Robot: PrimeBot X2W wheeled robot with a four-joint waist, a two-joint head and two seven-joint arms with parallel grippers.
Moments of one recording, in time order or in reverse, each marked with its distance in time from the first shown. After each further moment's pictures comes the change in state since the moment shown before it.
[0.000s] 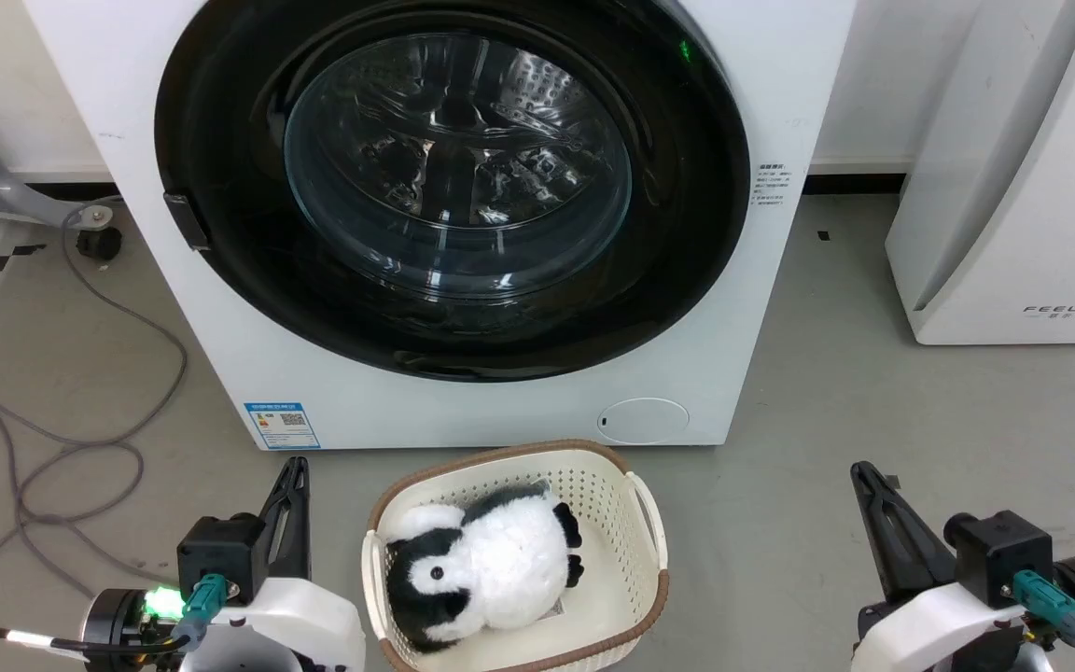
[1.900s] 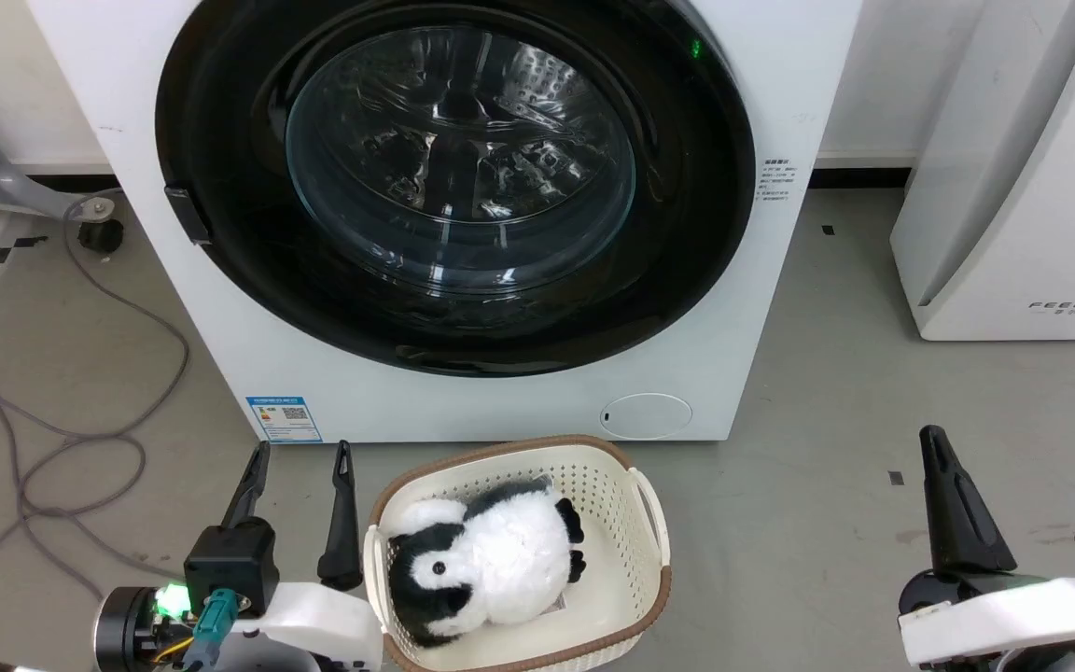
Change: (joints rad) left arm 0.000 0.000 -0.051 -0.014 -0.018 0.075 -0.094; right arm 0.003 0.000 -0.030 -0.036 0.521 0.000 -0.095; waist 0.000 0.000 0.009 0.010
